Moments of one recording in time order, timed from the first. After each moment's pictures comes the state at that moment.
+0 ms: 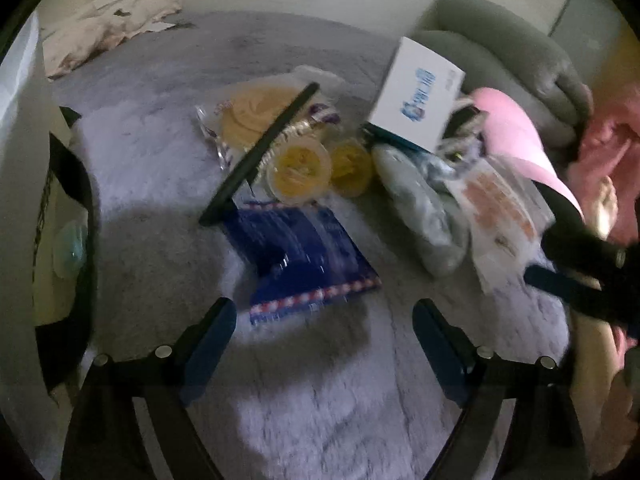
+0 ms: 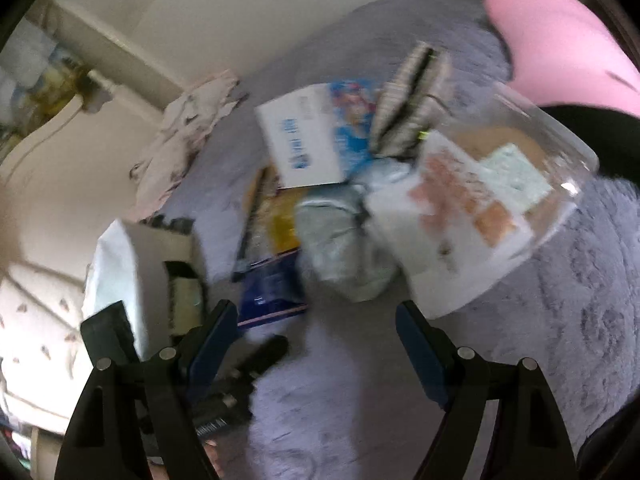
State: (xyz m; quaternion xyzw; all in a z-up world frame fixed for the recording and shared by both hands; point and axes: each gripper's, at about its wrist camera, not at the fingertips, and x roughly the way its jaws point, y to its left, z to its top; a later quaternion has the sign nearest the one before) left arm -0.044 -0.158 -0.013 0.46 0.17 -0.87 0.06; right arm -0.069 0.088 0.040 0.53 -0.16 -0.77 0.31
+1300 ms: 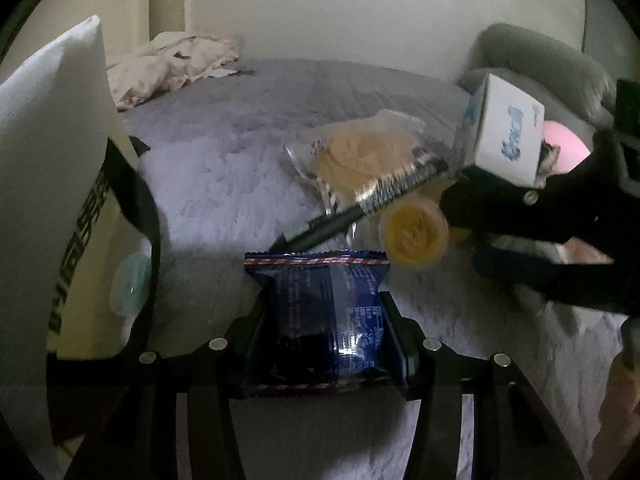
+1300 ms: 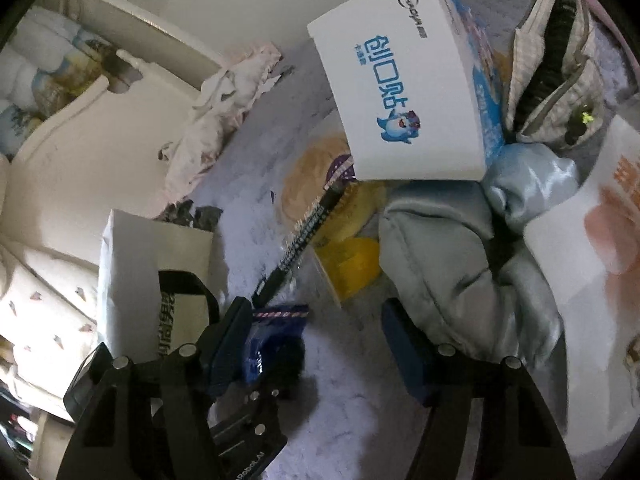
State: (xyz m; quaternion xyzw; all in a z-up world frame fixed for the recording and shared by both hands) left arm -0.043 -0.171 -0.034 0.38 0.12 -0.90 0.18; right arm -0.115 0.000 -0.009 0.52 -0.17 -0.73 0.40
